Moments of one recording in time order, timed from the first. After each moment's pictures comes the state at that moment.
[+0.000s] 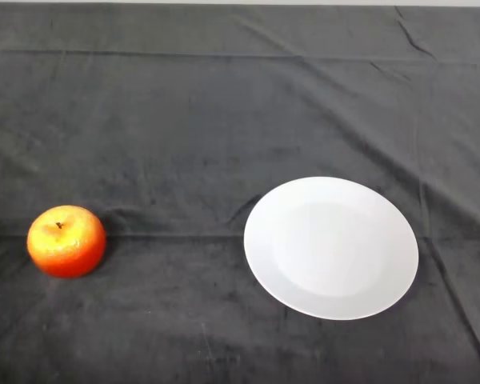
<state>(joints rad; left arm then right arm) -0.45 0.47 0.52 1.10 -0.30 -0.61 0.04 -0.39 -0.75 0.04 1.14 -0.30 -0.16 -0.15</state>
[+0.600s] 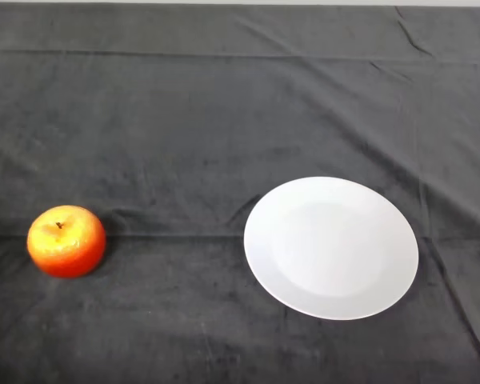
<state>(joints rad) -0.45 0.47 0.48 1.10 -0.25 -0.61 0.05 -0.39 -0.75 0.04 1.14 -0.30 -0.16 -0.15</state>
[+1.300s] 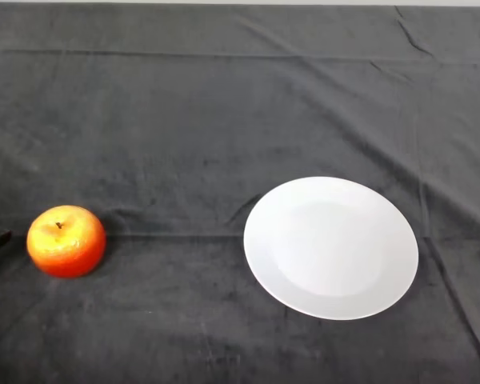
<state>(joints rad) -0.45 0.45 0.37 1.10 -0.17 -0.59 0.03 -0.39 -0.75 0.04 1.14 -0.30 -0.16 -0.15</state>
